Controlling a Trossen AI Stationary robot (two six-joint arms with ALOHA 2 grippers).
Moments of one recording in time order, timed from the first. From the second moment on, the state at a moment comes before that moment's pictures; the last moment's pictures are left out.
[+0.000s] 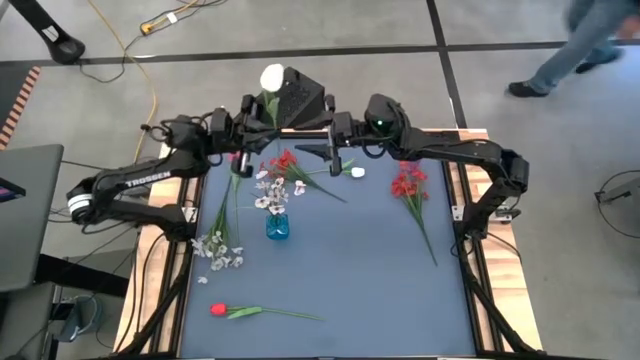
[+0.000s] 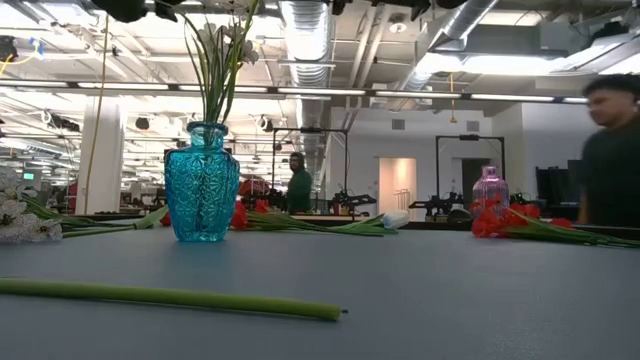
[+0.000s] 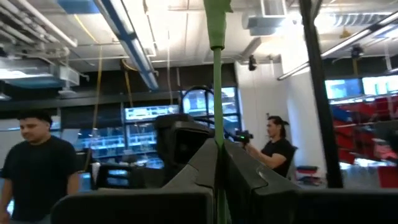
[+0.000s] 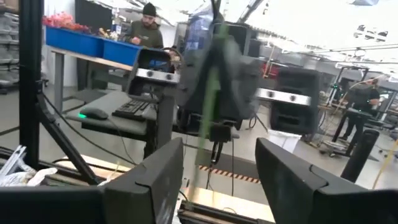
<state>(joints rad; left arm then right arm) 0.53 1.17 0.87 0.92 0.56 -0.22 -0.32 1.64 1.45 0.35 -0.45 -0.18</state>
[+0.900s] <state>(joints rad) 0.51 1.31 0.94 1.01 0.52 -0.23 -0.32 1.66 1.45 0.33 -0.39 -0.21</state>
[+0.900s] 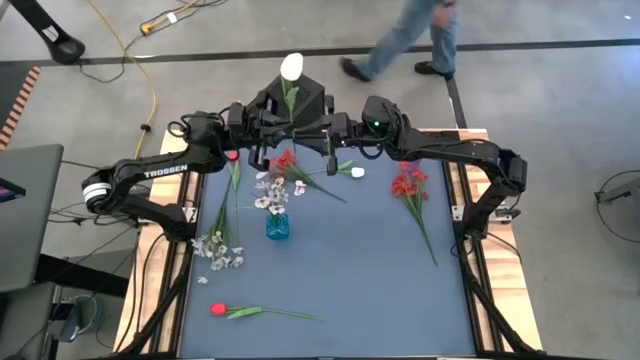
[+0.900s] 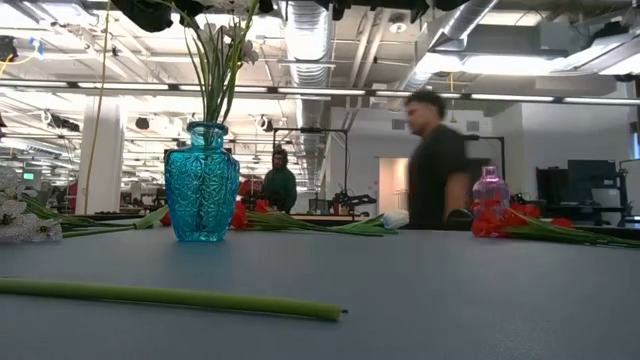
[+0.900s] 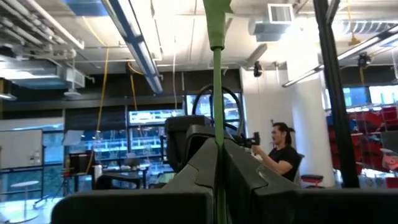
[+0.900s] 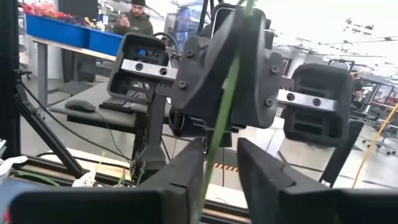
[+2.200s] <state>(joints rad) 0.60 1.30 0.93 0.77 0.73 -0.23 -0.35 1.64 1.45 0.04 -0.33 -0.19</state>
